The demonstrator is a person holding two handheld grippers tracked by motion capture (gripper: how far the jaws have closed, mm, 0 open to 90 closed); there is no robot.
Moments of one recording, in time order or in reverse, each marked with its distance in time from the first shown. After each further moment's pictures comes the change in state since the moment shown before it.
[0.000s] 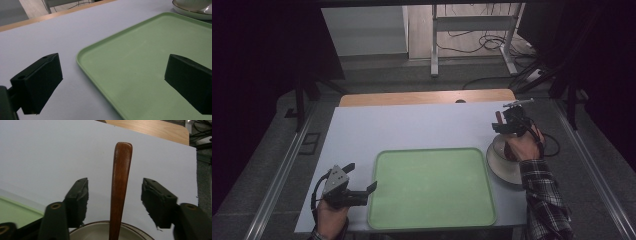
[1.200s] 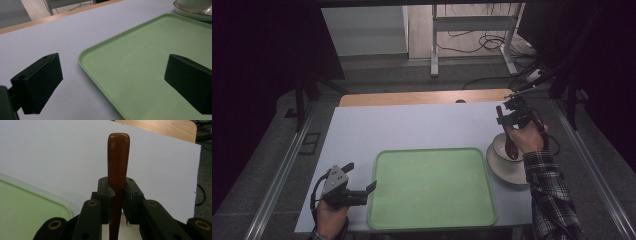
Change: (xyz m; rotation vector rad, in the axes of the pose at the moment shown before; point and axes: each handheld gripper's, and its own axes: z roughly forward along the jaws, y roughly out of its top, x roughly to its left) left arm 0.000 0.001 -0.002 -0.010 0.012 0.003; right arm 0.001 0.030 -0.031 0.100 0.064 0.005
